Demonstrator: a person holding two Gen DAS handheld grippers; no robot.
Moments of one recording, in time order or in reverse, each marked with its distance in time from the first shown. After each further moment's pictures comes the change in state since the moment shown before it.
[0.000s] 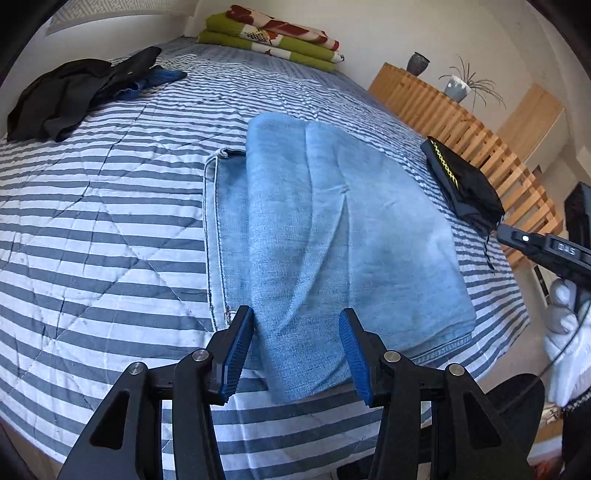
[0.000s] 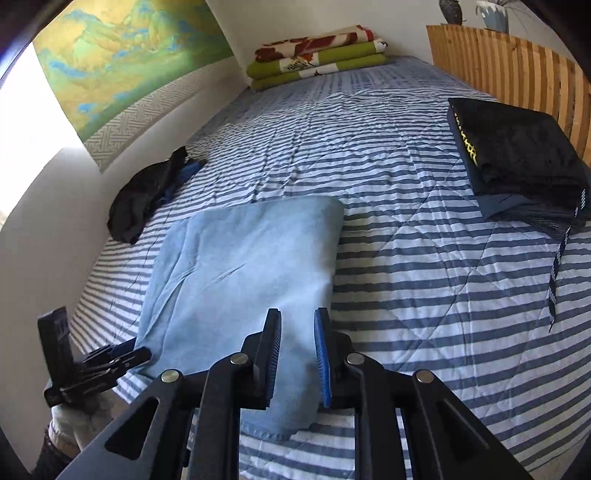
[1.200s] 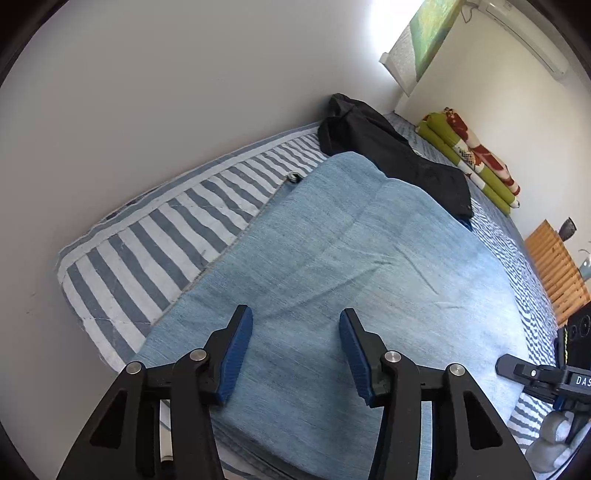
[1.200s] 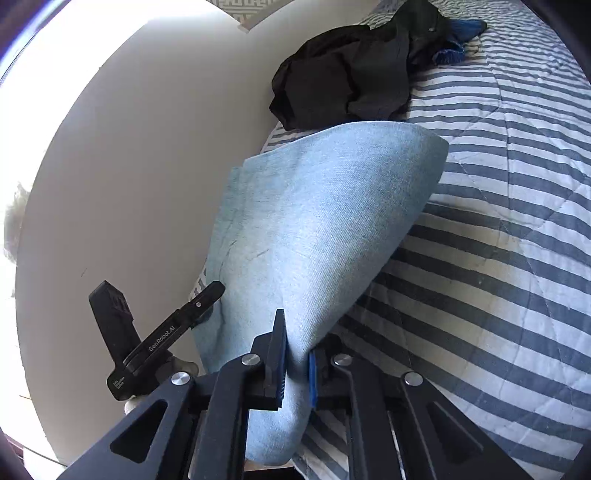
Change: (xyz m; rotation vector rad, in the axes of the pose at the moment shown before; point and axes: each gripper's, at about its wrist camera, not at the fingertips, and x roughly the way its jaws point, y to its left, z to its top) left arm -0.170 0.420 -0.002 -0.500 -0.302 0.380; right arm 0.249 0.392 0.001 -0.075 0.359 0.550
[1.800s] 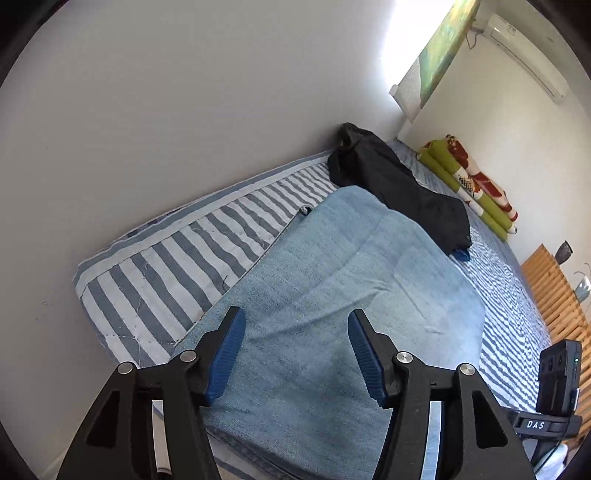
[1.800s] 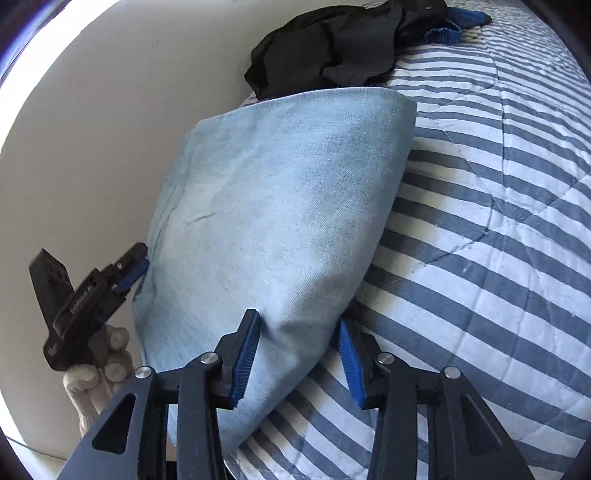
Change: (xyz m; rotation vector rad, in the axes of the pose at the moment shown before) left arm -0.013 0.031 0.016 -0.055 -0.085 0.006; right arm 0.039 -0.028 -0.006 -0.064 0.062 -0.108
